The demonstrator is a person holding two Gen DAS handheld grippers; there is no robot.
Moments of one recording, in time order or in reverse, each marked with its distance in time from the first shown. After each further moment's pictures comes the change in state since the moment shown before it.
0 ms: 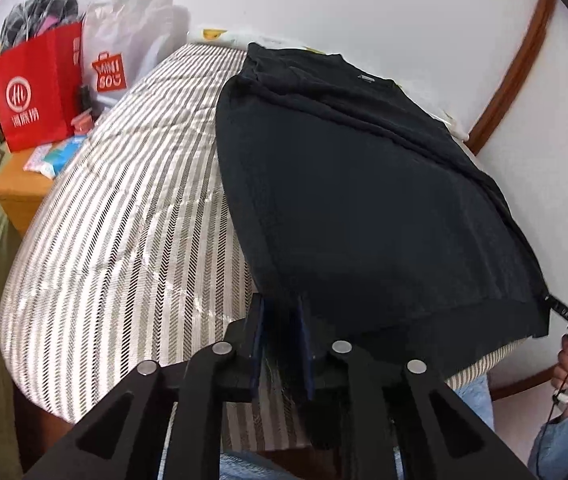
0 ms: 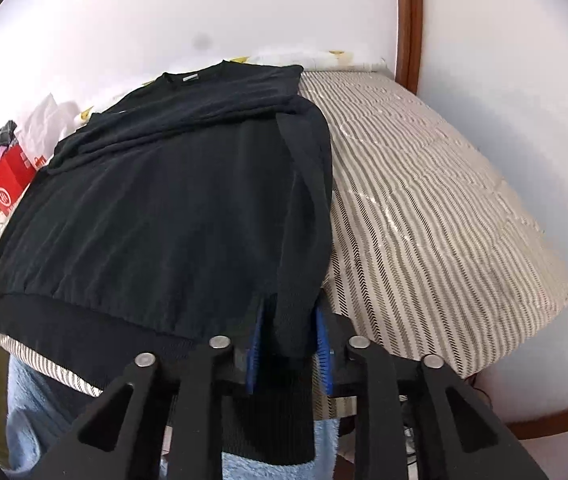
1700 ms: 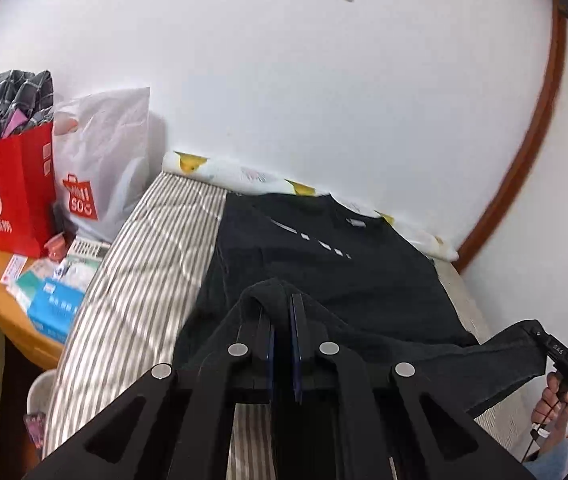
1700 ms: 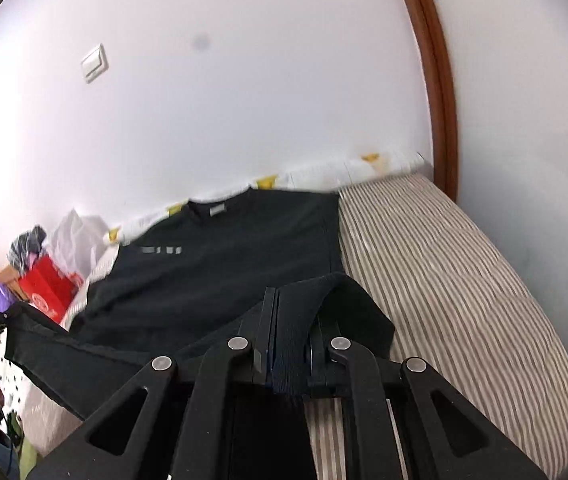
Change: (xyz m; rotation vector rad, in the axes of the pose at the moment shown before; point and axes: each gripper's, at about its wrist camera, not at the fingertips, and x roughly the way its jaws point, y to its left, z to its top) left arm -0.006 -0.016 0.198 -0.048 -0.285 -0.045; right arm 0.002 0.019 0.189 0.082 -0.278 0.175
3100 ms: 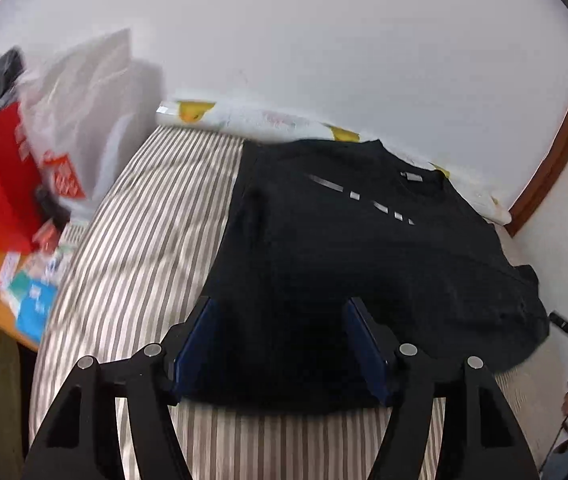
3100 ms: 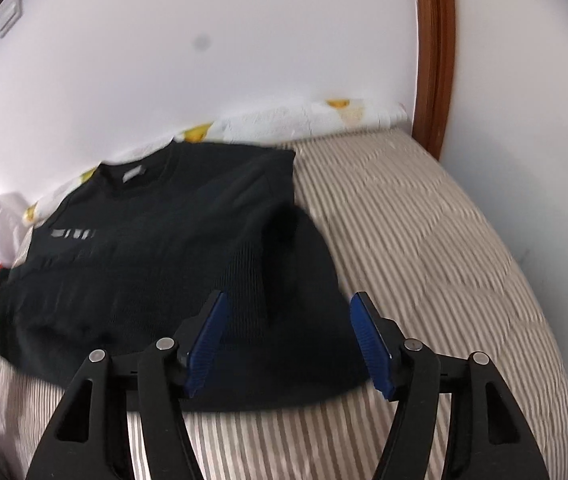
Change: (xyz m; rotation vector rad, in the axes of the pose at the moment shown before) left arm 0.095 0.010 -0.006 0.030 0.194 0.111; right arm 0.106 -0.024 0.015 -0.022 0.255 -0.205
